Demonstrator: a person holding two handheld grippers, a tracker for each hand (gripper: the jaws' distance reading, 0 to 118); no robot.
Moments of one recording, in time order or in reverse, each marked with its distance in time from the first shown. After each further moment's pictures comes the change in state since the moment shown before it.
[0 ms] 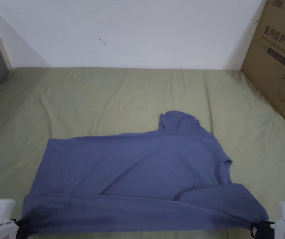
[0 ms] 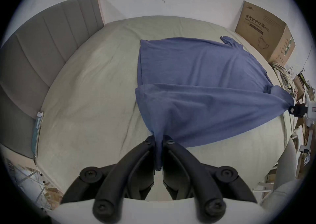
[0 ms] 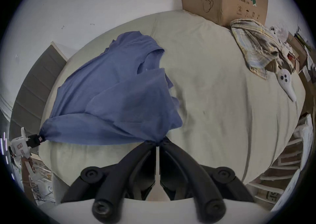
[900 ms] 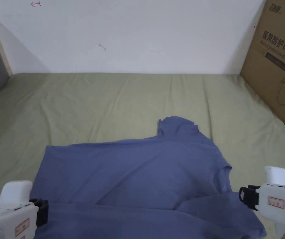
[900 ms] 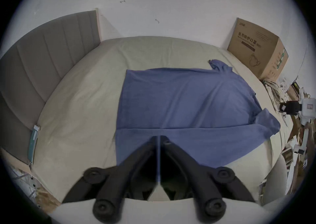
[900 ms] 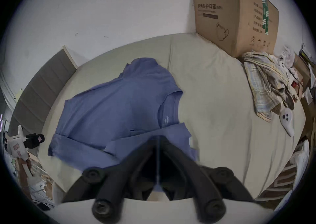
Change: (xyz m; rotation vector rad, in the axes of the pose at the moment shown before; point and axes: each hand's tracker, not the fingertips) left arm 0.049 0.044 0.015 0.153 -0.054 0.019; right arm -0.046 0.072 -0.001 0.146 0.025 0.107
